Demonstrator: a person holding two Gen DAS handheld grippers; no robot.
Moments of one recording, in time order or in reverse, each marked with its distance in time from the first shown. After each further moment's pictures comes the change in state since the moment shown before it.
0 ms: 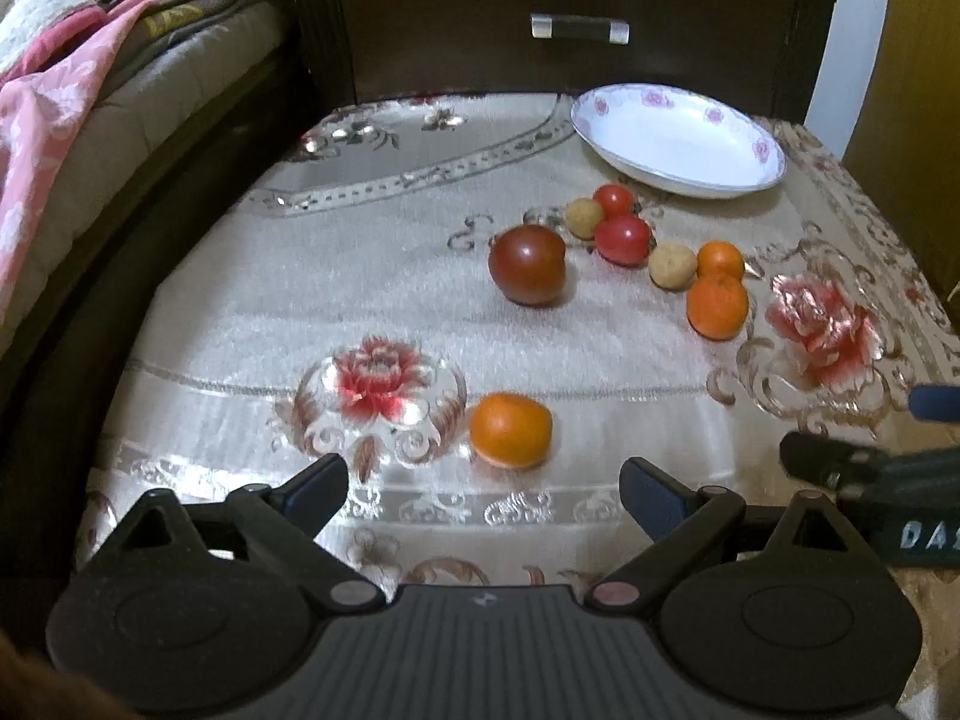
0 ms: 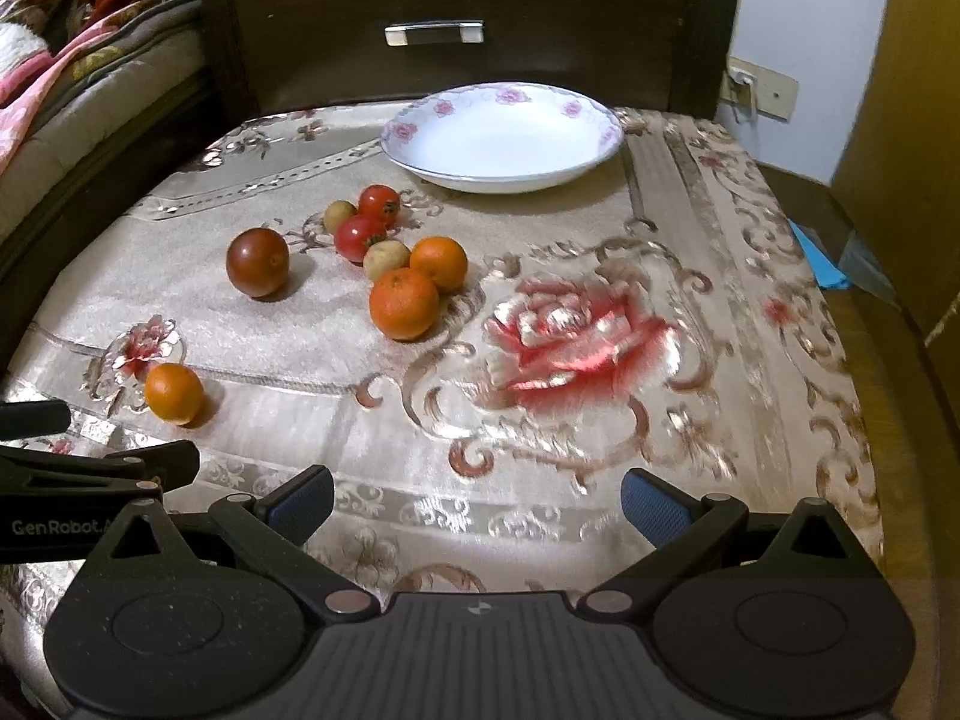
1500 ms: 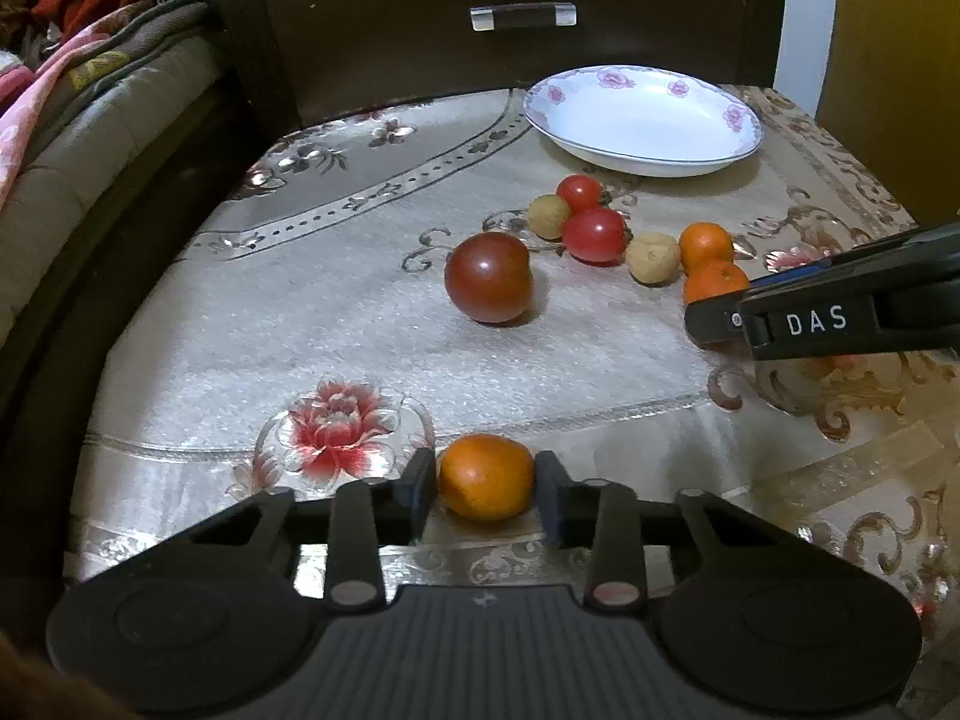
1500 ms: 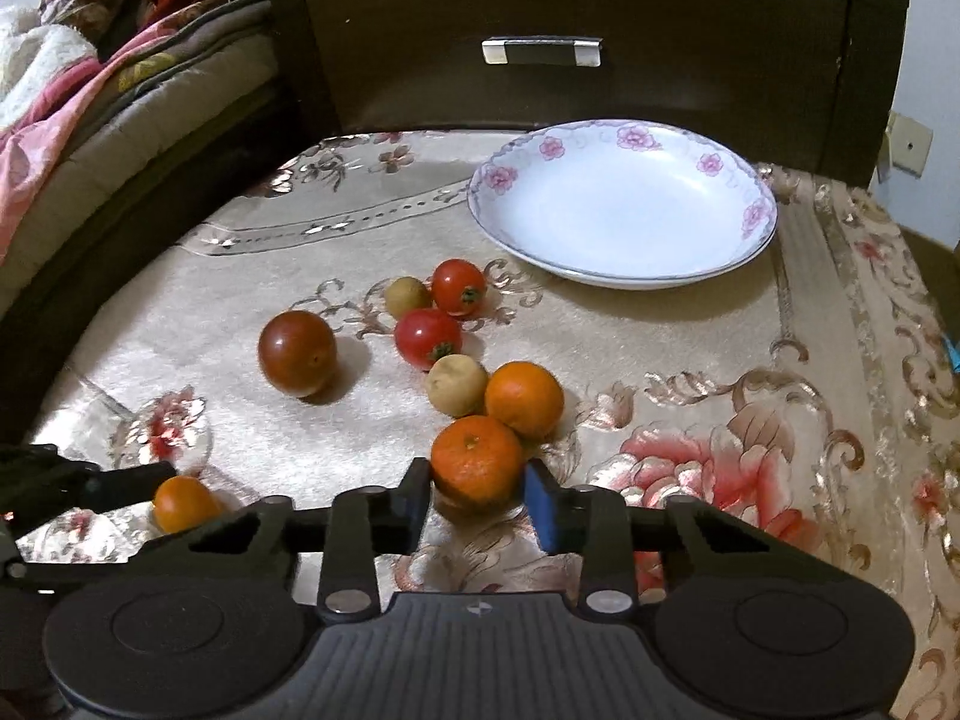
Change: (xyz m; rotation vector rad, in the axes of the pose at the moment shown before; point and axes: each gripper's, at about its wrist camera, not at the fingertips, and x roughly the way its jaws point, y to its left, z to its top) left arm 0.026 -0.016 0.011 0.124 -0.004 -0.018; right arm 0.057 -0.004 0.059 -0.084 -0.005 0.213
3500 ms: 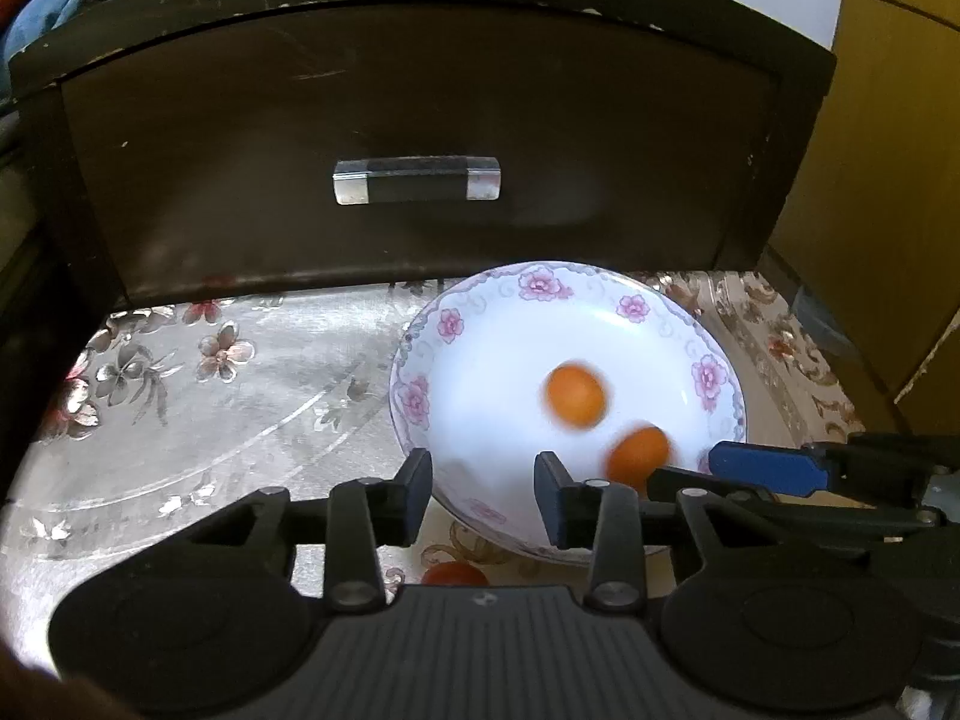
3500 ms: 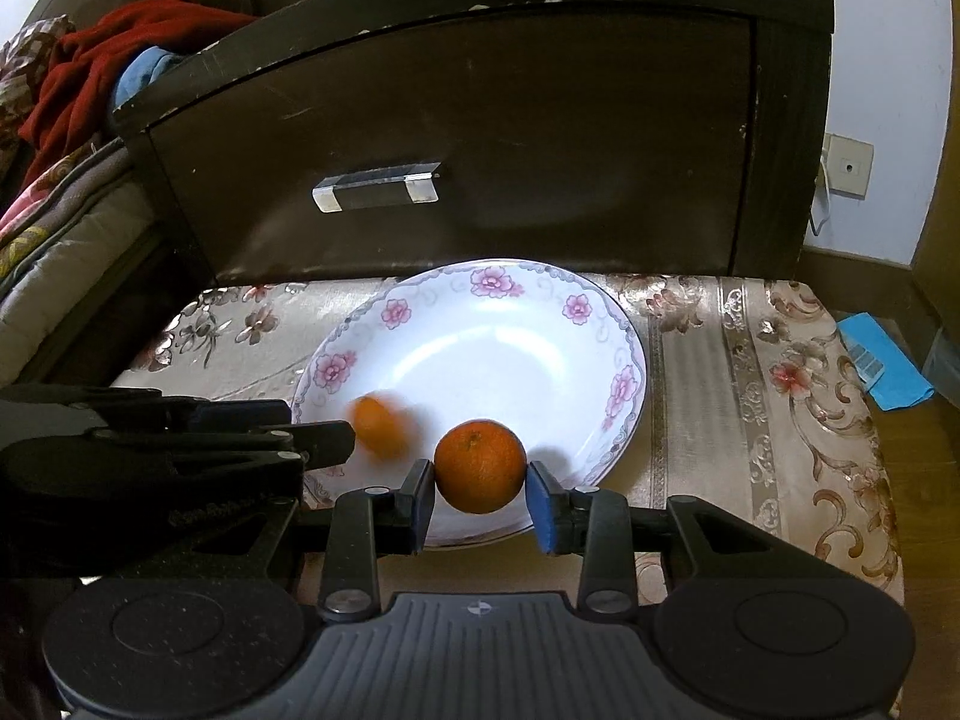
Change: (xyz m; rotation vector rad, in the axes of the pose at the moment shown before) left arm 0.078 -0.030 0.166 -0.051 -0.103 -0.197; right arm 0.016 -0.077 0.072 0.117 -0.137 -0.066
